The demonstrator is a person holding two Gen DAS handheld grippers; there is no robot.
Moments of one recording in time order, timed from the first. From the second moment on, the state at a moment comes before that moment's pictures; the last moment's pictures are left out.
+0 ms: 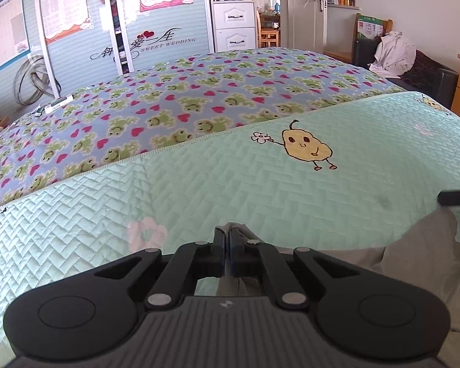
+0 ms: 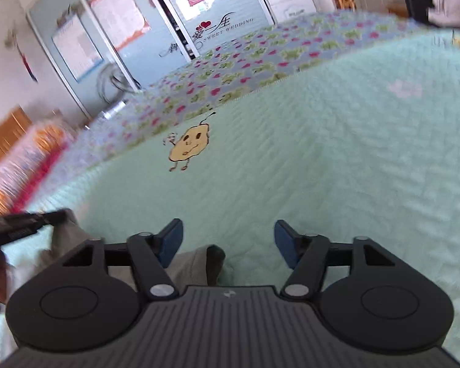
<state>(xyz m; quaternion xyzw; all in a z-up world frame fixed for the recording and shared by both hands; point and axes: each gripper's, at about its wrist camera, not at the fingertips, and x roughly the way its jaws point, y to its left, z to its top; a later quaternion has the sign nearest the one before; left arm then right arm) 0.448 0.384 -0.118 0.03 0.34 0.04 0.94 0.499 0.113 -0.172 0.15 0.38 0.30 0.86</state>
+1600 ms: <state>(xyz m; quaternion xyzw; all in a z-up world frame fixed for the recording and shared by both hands) 0.485 0.367 -0.139 0.01 0.30 0.10 0.95 0.472 0.102 -0.178 0.13 0.31 0.25 0.91</state>
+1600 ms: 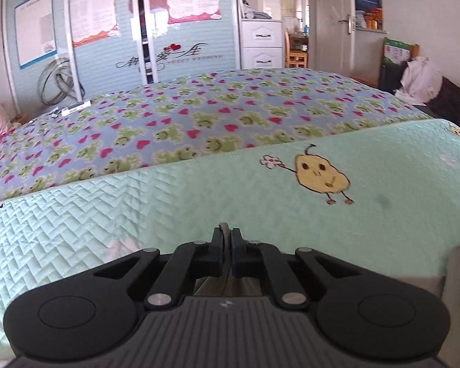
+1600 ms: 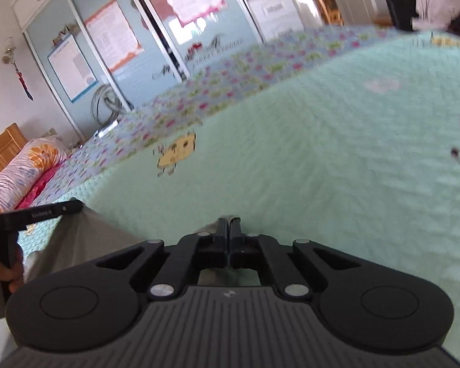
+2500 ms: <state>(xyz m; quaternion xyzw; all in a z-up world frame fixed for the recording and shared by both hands) 0.332 0.549 -0.125 -0.10 0.27 0.25 0.92 0.455 0.171 -0.165 0.18 0.34 0.42 0.83</state>
